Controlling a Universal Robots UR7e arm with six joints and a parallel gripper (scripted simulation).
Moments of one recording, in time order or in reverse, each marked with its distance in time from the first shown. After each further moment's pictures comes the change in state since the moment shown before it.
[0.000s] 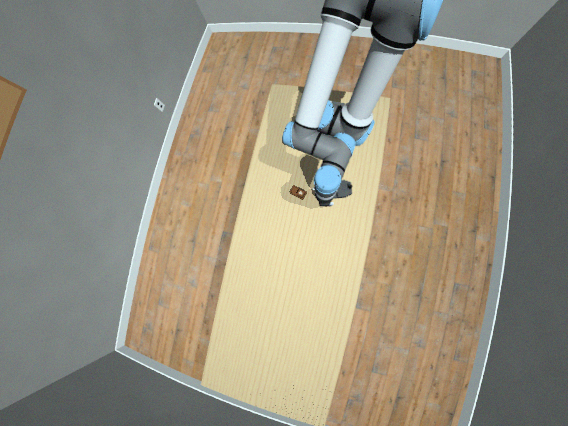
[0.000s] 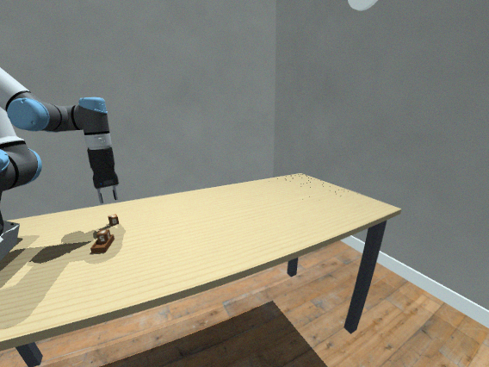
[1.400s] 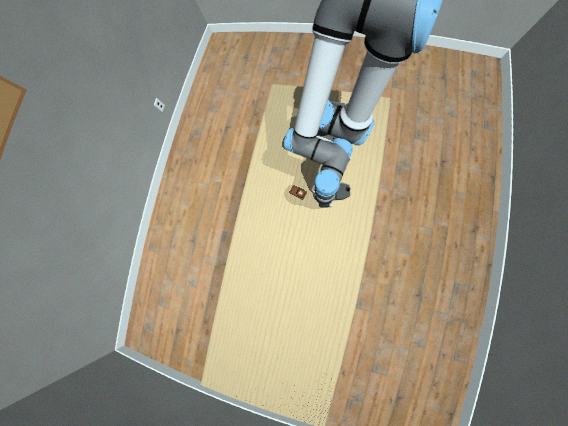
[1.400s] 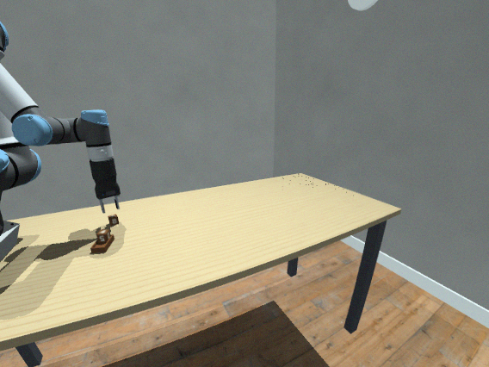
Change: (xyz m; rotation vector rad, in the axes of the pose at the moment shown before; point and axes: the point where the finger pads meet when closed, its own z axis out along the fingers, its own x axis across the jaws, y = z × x) arm 0.000 0.000 0.037 0.001 -0.001 0.000
